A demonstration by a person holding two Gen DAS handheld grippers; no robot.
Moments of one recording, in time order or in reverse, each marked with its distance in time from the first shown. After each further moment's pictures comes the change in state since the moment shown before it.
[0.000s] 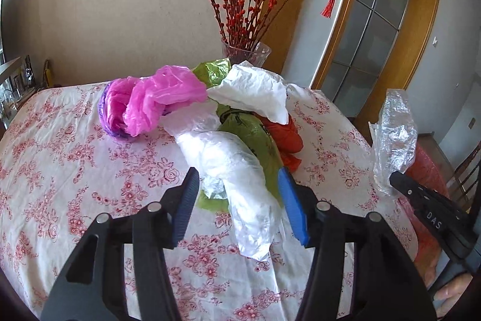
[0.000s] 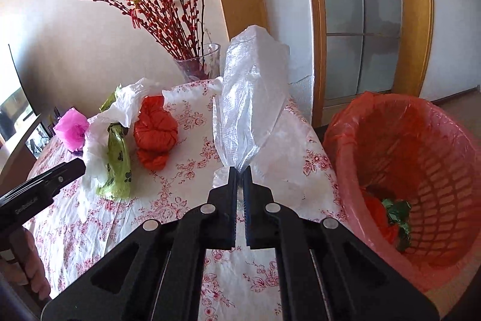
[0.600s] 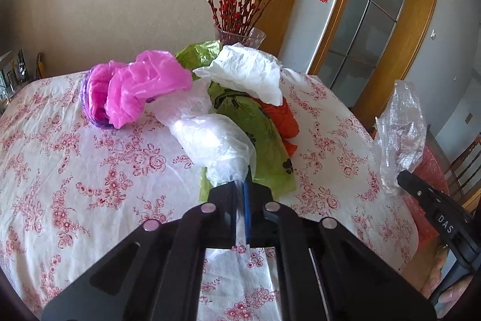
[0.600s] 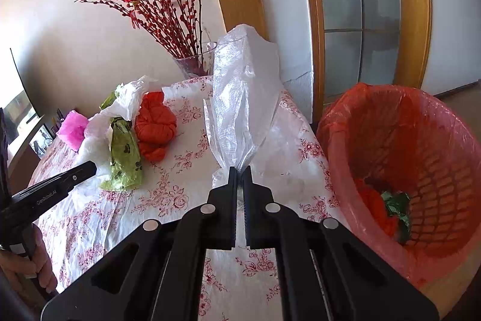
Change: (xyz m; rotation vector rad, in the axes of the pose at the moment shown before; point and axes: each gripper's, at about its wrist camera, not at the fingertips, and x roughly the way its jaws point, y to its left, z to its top) left arm 0.008 -0.004 -0.009 0.008 0.033 -0.035; right arm -0.008 -0.011 -0.007 0.019 0.007 0.017
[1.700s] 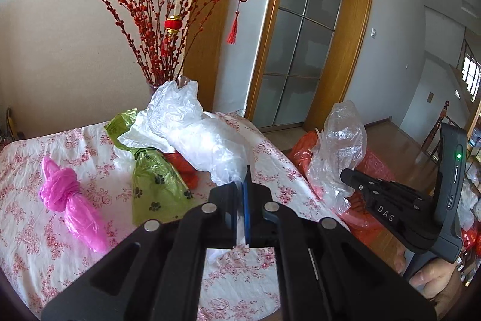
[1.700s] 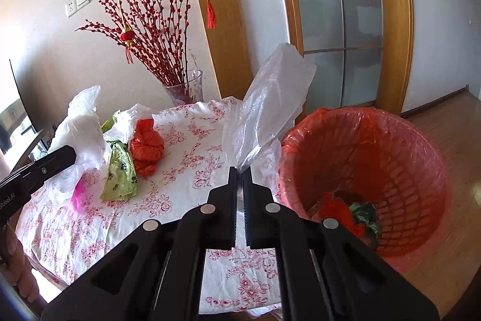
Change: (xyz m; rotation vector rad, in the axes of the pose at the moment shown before) left arm -0.067 -0.082 0.004 0.173 -0.153 -0.197; right arm -0.062 -0.033 0.009 0.008 -0.102 -0.055
